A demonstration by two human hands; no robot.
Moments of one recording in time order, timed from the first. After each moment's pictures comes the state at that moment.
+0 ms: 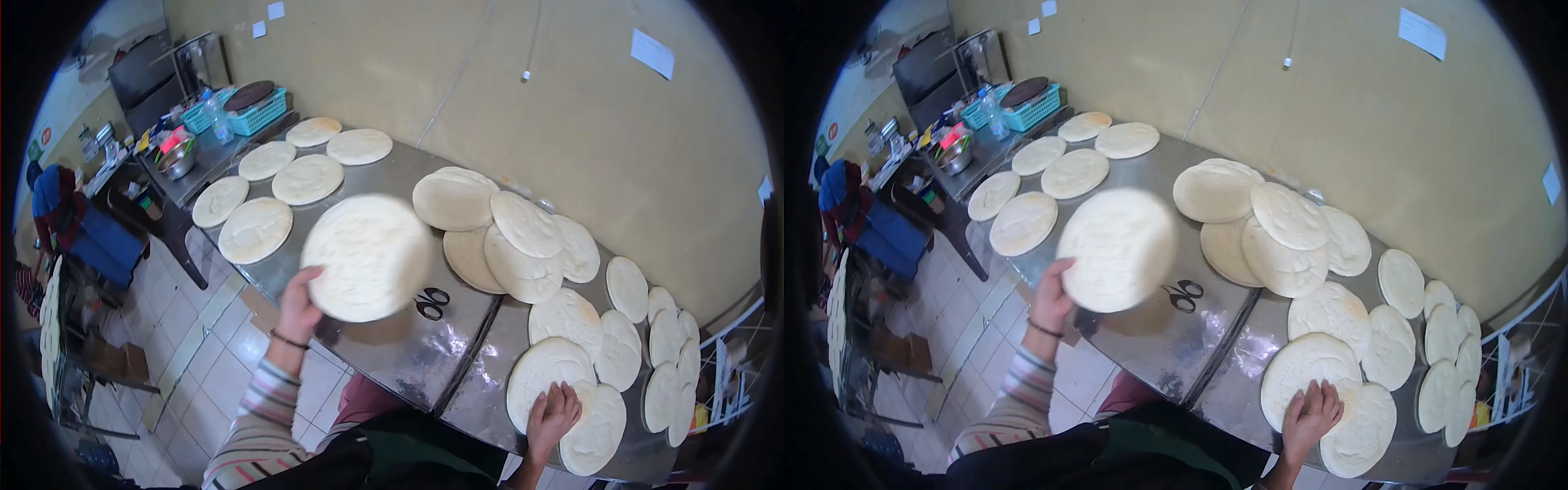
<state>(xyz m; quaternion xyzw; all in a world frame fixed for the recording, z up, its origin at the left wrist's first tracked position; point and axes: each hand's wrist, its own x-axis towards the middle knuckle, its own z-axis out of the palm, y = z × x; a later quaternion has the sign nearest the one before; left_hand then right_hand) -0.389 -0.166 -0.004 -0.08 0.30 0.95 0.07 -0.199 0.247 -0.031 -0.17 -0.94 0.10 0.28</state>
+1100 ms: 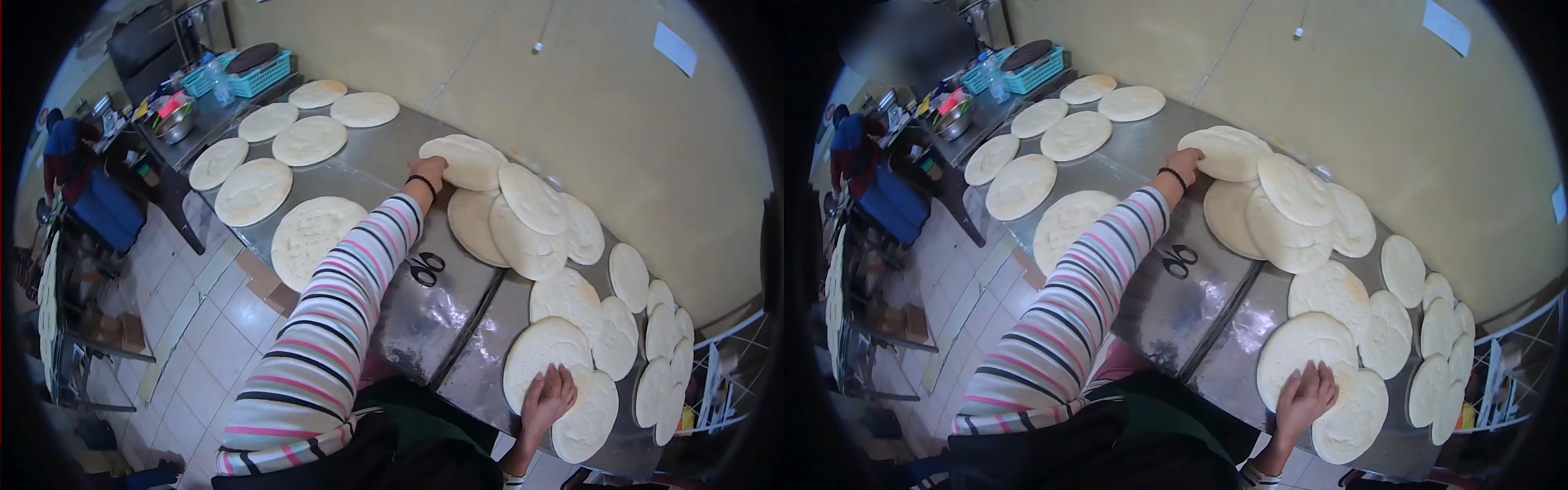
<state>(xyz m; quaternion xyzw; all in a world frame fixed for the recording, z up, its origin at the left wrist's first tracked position) -0.659 0.007 -0.056 -0.23 0.63 0.74 0.02 -0.202 0.248 -0.034 -0.16 -0.94 0.12 0.26</state>
